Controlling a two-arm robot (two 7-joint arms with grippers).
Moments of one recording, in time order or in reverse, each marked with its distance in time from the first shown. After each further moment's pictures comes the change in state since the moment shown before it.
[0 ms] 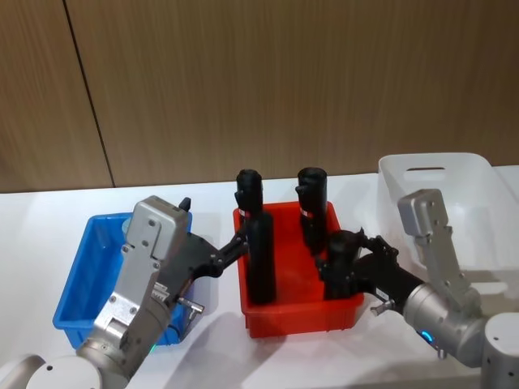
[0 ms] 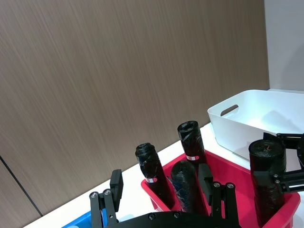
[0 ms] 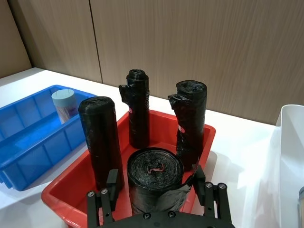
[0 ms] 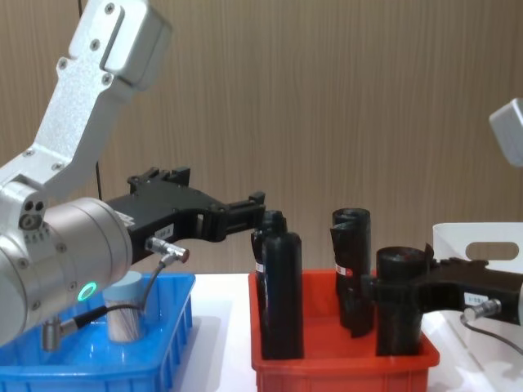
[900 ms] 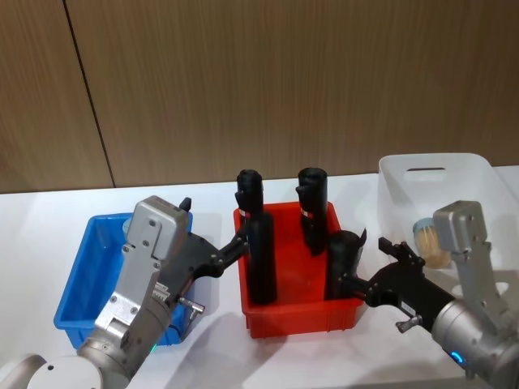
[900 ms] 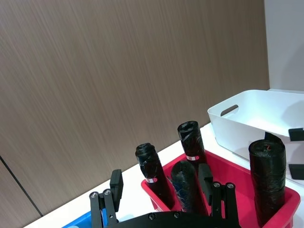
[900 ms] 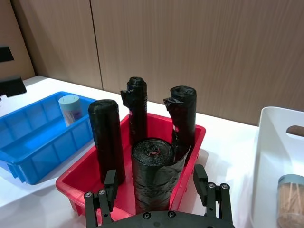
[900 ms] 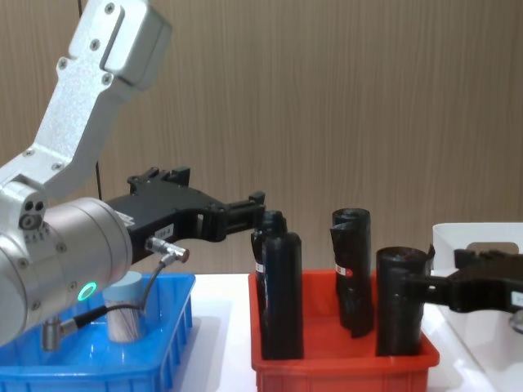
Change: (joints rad) left arm 0.000 0.000 0.000 0.000 0.000 0.000 0.000; right arm -0.131 0.074 0.026 -0.176 0.051 -0.007 -0.032
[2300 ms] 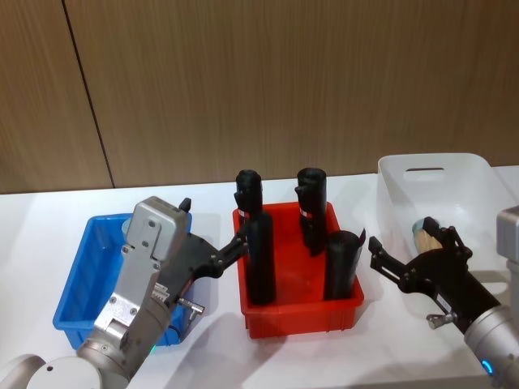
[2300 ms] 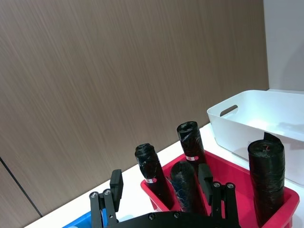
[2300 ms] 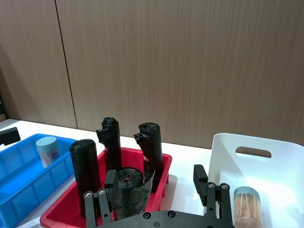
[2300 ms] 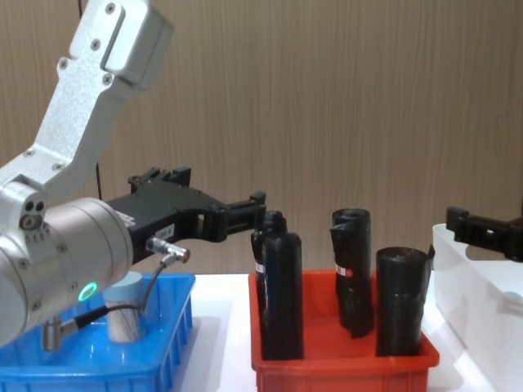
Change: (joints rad) left arm 0.001 0.000 0.001 -0.001 0.001 -0.001 -0.001; right arm -0.144 0.049 0.023 -0.185 0.059 -0.124 -0.204
